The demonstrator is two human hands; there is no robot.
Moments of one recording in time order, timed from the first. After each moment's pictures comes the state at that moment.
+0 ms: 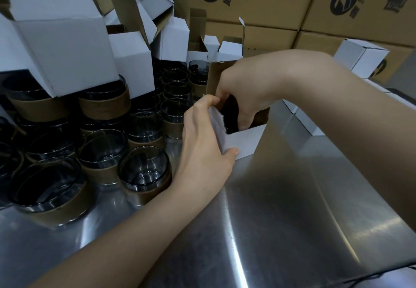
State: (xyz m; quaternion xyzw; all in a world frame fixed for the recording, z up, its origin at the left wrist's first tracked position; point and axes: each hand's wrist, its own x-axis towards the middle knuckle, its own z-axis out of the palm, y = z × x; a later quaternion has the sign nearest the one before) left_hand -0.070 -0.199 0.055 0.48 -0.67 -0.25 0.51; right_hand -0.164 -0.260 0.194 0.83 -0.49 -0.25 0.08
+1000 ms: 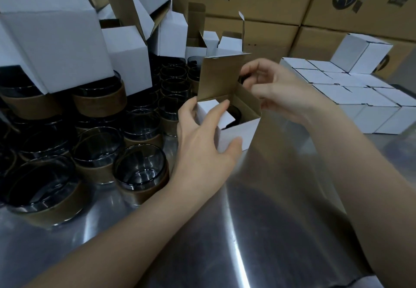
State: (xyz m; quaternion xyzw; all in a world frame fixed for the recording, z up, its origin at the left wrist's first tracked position) left_hand -0.072 -0.200 0.054 0.51 -0.67 -0.26 0.48; right_hand -0.243 -0.291 0.121 0.66 -0.47 0.38 -0.44
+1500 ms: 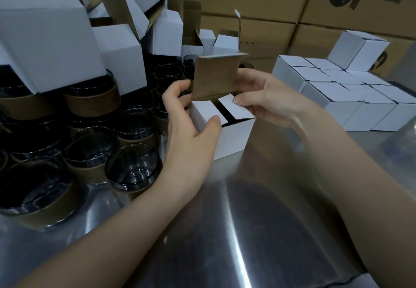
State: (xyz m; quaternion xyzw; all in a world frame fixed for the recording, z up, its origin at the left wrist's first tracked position) left_hand -0.070 -0.202 0.066 0.43 -0.55 -0.37 0.61; right_hand -0.244 -0.303 0.098 0.66 -0.37 0.36 -0.54
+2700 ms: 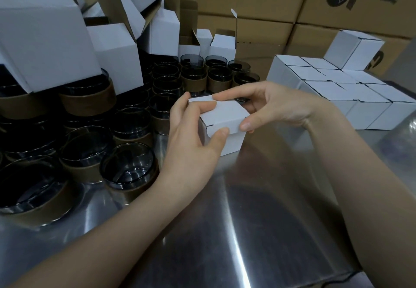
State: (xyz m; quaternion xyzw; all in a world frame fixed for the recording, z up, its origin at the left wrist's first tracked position) left_hand -0.072 -0.198 0.057 0.49 -0.63 -0.31 0.51; right_hand -0.266 -0.289 0.112 0.75 -0.36 0.18 -0.52
